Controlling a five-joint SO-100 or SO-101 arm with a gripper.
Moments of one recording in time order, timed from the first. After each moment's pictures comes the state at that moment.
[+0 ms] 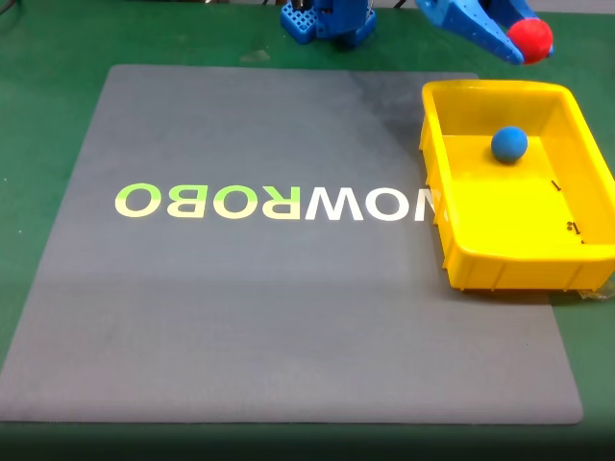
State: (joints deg) arm -27.5 113.6 140.7 -24.1 -88.4
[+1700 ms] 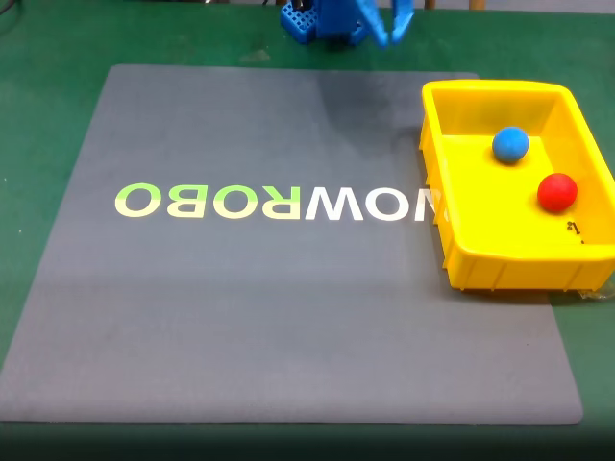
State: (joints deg) arm -8.4 163.7 157.8 25.8 -84.0
